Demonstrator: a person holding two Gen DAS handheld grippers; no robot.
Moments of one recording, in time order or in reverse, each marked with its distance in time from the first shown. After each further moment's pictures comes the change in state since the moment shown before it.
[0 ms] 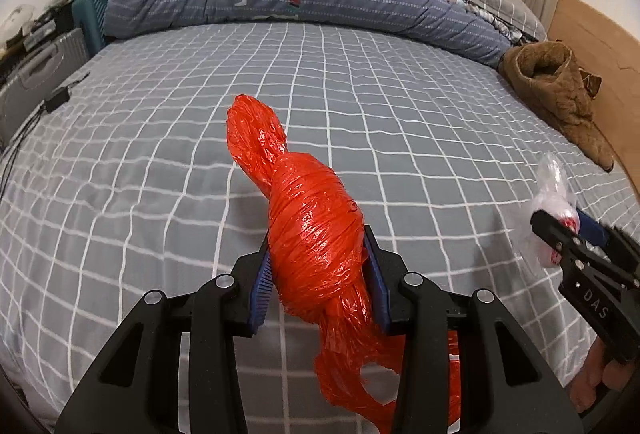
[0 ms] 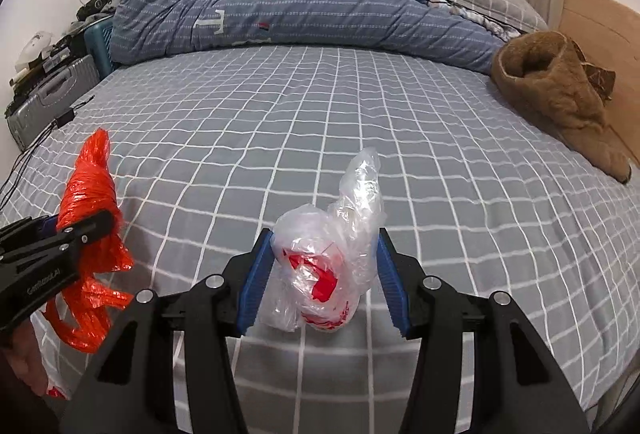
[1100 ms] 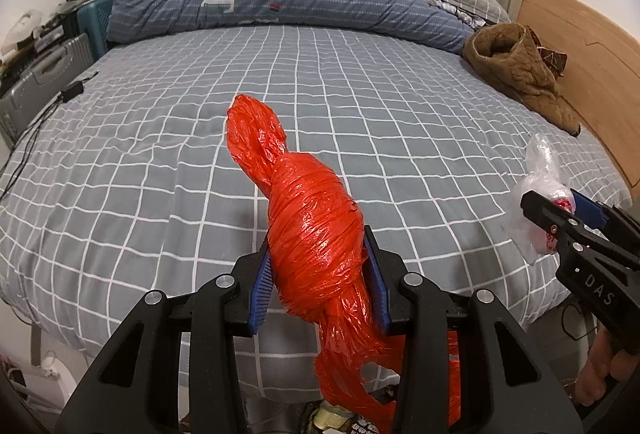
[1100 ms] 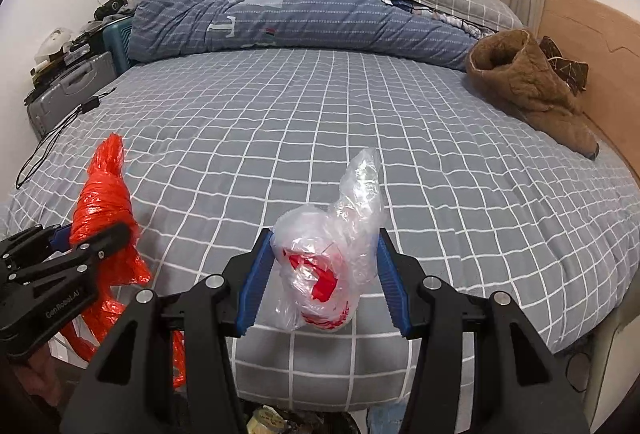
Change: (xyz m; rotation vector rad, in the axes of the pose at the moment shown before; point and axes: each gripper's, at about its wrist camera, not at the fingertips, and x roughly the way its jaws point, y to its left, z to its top) left arm -0.090 -0.031 -0.088 0.060 -0.024 -0.020; right arm -0.107 0.000 -0.066 -0.021 -0.016 0.001
